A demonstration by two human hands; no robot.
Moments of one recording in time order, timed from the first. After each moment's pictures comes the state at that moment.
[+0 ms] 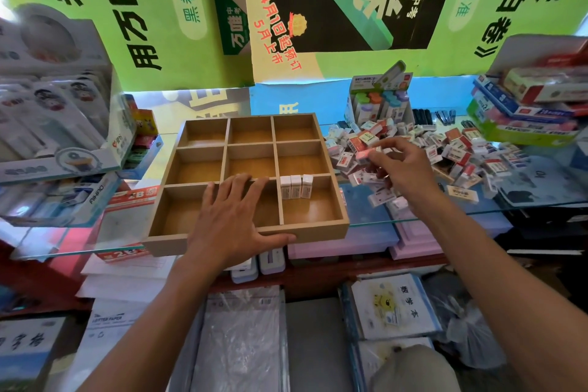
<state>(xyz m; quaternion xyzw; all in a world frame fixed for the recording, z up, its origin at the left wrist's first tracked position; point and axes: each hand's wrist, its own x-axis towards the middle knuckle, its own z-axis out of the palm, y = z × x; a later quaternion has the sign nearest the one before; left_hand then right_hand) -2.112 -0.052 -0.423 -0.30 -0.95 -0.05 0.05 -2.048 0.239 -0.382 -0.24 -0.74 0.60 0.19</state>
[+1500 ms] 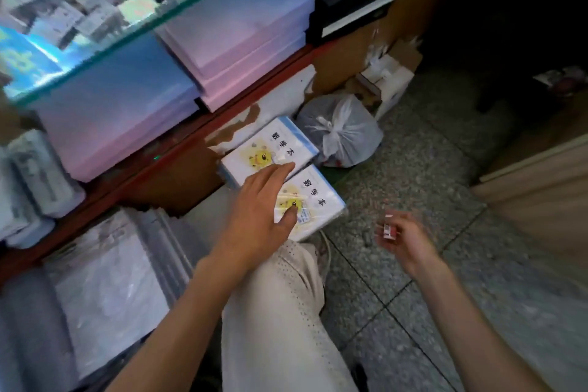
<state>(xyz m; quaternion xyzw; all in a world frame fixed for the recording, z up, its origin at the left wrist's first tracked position) -1.852 0.153 -0.597 -0.52 -0.79 -0.25 -0.22 -1.624 0.291 -0.710 -0.63 -0.27 0.71 0.17</state>
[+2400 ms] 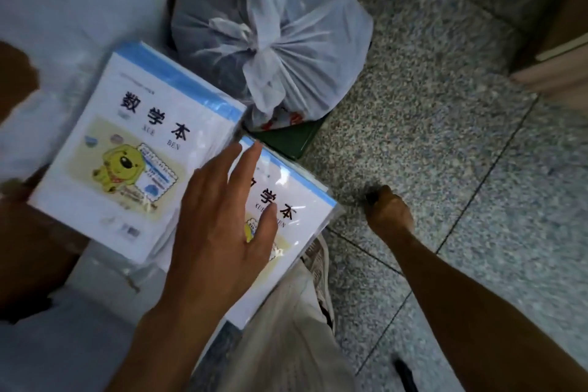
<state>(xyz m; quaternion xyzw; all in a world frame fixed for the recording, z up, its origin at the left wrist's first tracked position) -1.880 0.259 -0.845 -0.60 -0.75 -0.16 -0.22 -1.618 0.316 -1.064 -0.75 -0.55 0.34 -0.14</state>
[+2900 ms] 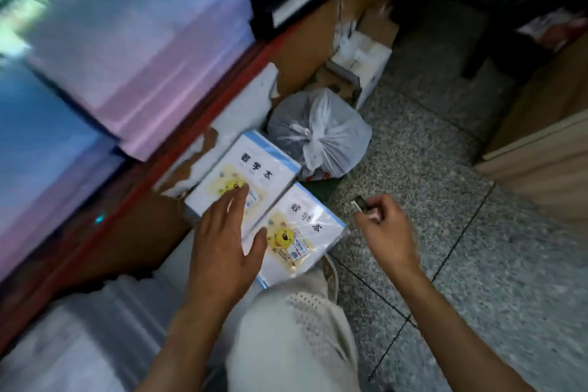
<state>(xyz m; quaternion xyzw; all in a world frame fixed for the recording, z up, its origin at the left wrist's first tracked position) -1.917 0.193 -0.701 -0.53 -0.82 -0.17 -0.16 -1.689 0.322 -0.774 -0.64 -0.56 0.47 0.21</state>
